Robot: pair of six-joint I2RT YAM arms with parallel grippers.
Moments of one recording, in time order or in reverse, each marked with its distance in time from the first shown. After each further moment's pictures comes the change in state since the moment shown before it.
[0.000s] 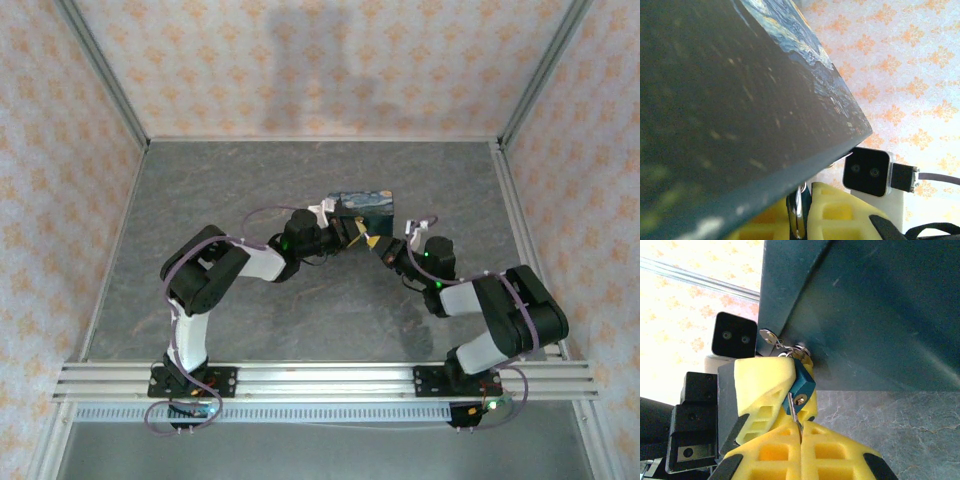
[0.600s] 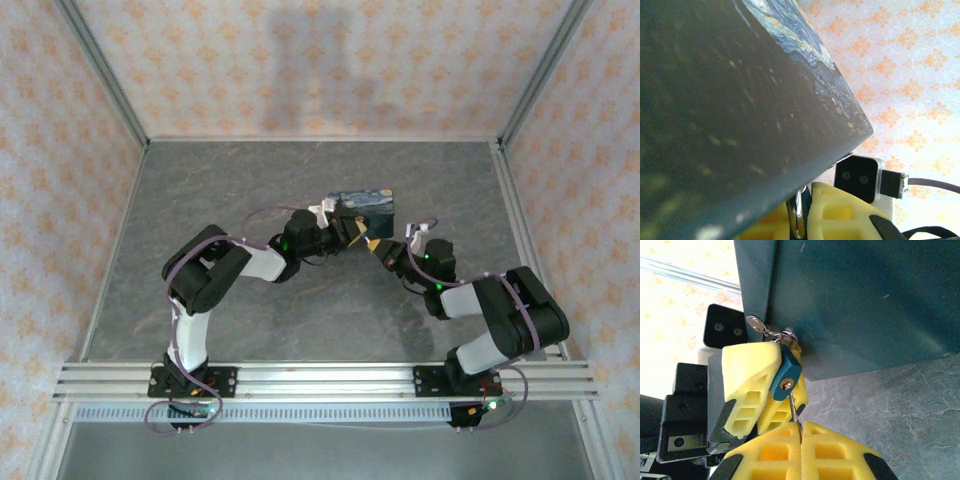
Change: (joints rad) left arm 0.000 0.009 0.000 0.028 0.000 -0.021; right arm 0.000 -0.006 -0.015 -0.011 -0.001 0.000
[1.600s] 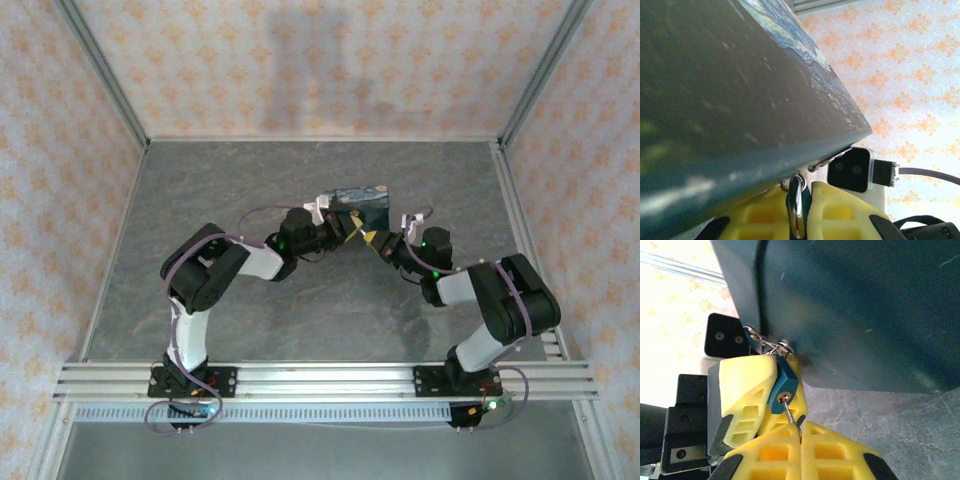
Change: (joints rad) left arm 0.026 0.001 -0.011 0.039 -0.005 -0.024; right arm -0.023 0.100 0.109 -0.015 -0.075 0.009
